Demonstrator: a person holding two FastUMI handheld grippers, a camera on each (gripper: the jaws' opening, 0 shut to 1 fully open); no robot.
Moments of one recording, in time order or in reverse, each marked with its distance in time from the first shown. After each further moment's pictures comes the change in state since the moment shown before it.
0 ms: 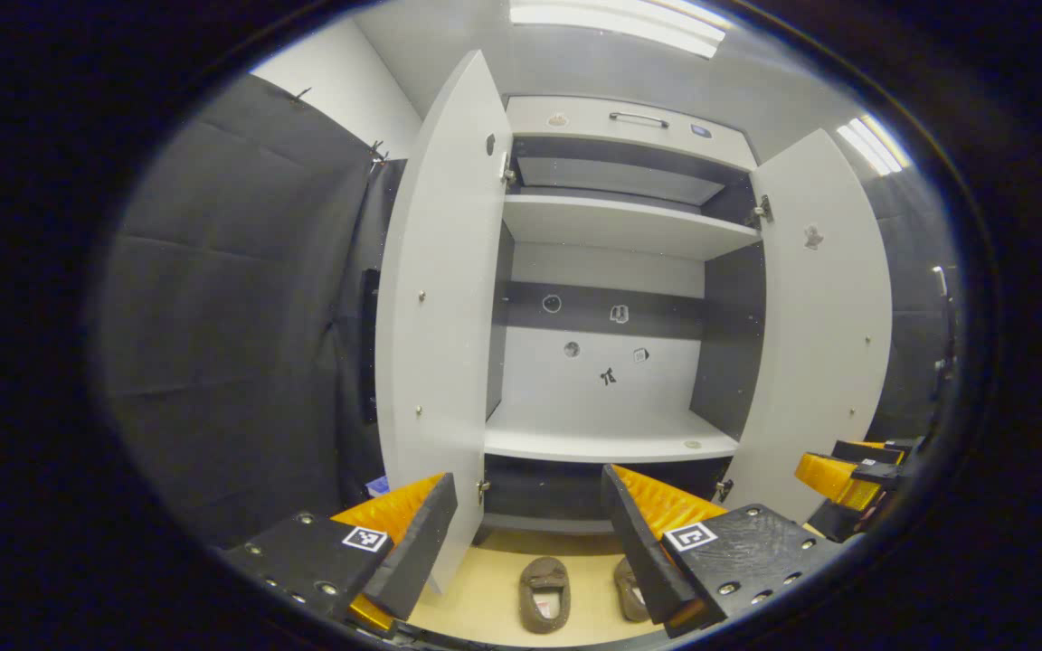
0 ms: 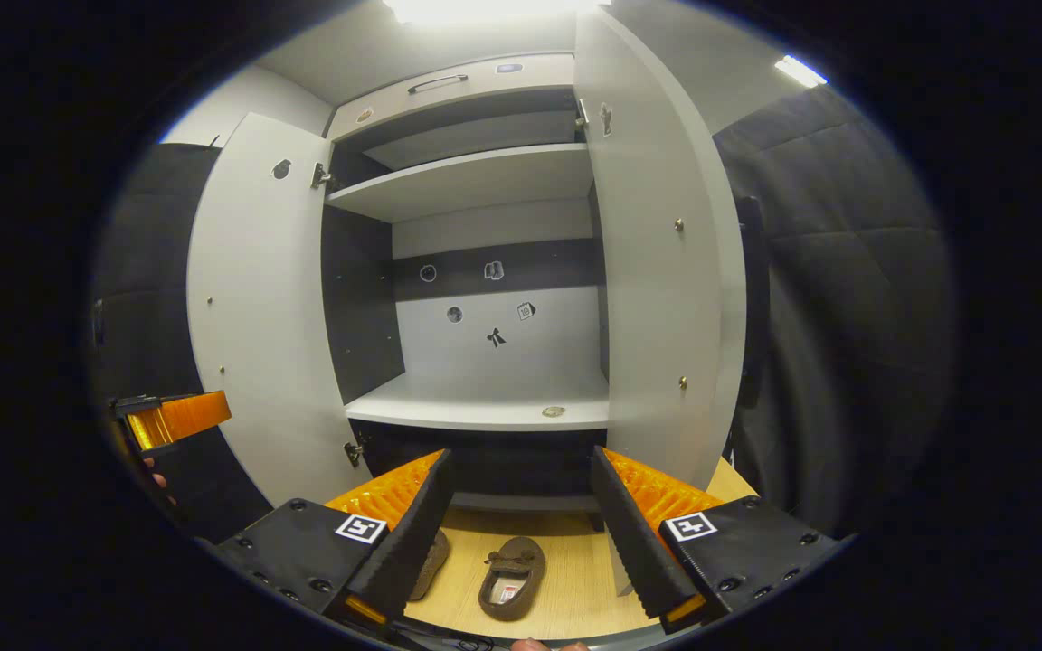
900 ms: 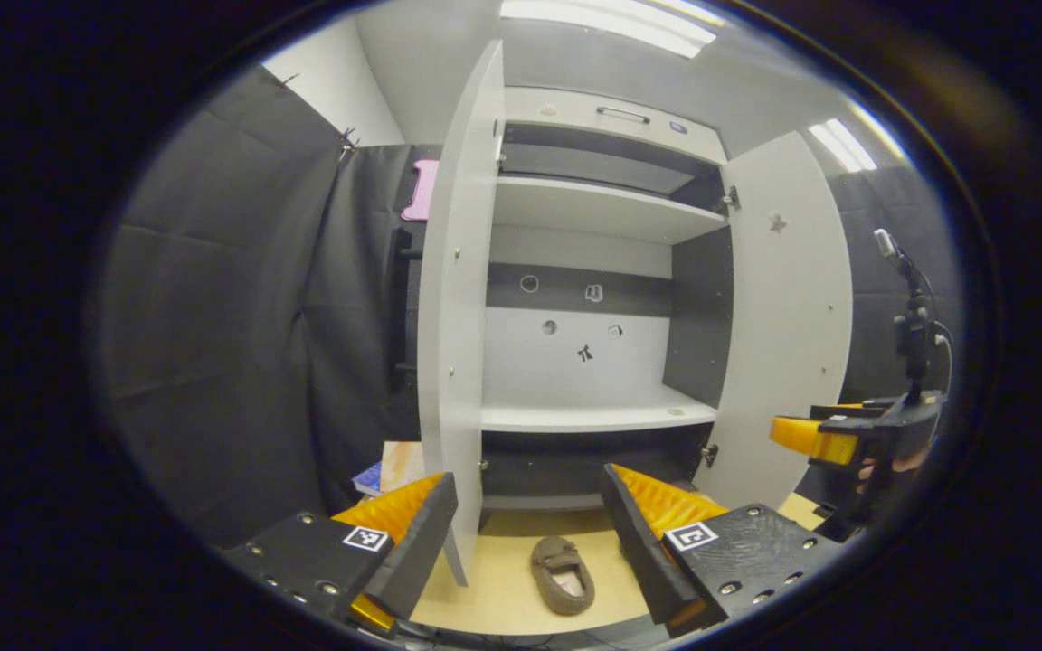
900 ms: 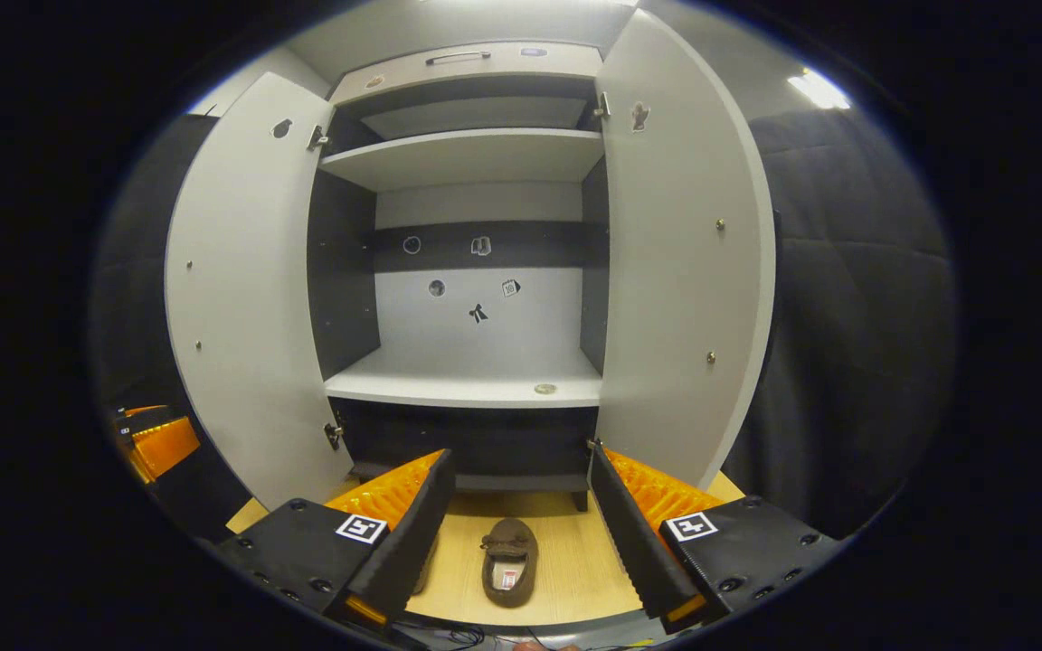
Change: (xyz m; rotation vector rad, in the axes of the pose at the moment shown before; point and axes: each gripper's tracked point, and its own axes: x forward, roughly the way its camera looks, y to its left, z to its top) left arm -0.016 0.034 -0.038 -0.011 0.028 -0.230; right arm -0.003 0.037 -0.013 -0.070 0.090 -0.186
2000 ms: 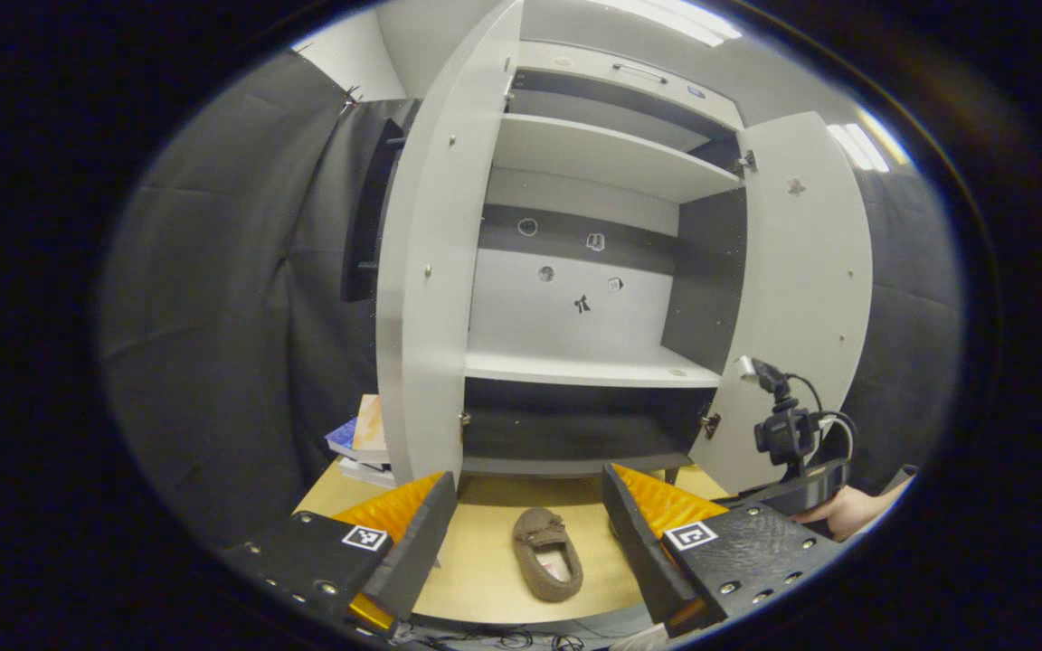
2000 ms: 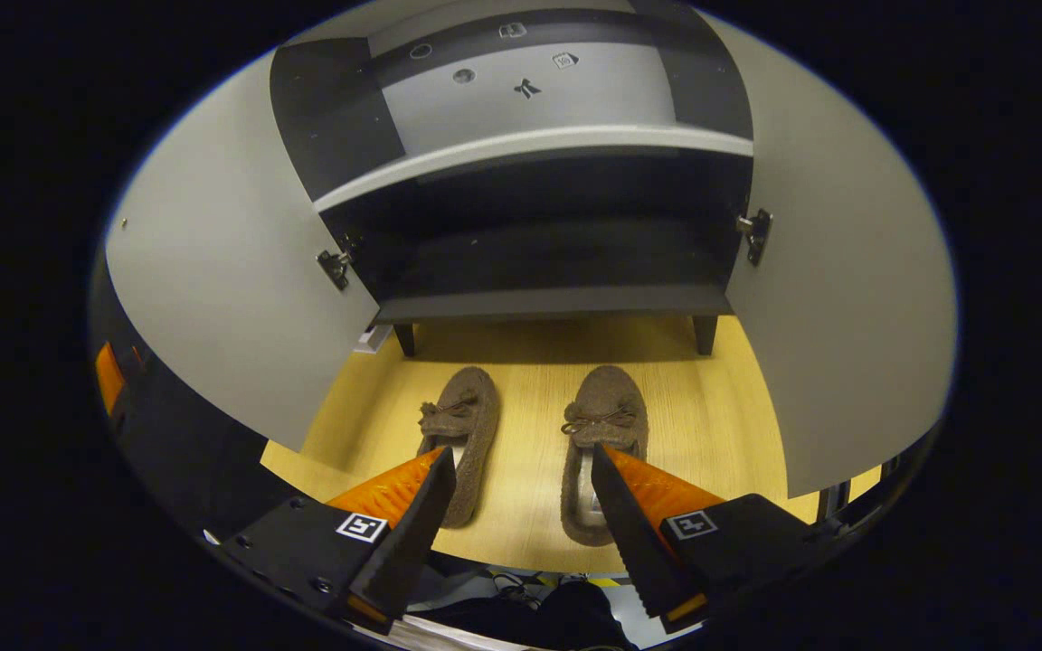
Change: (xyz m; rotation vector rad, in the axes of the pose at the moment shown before) left arm 0.047 -0.002 -0.051 -0.032 0.124 0.032; right arm 0.113 0.074 -0.212 0.092 0.628 0.285
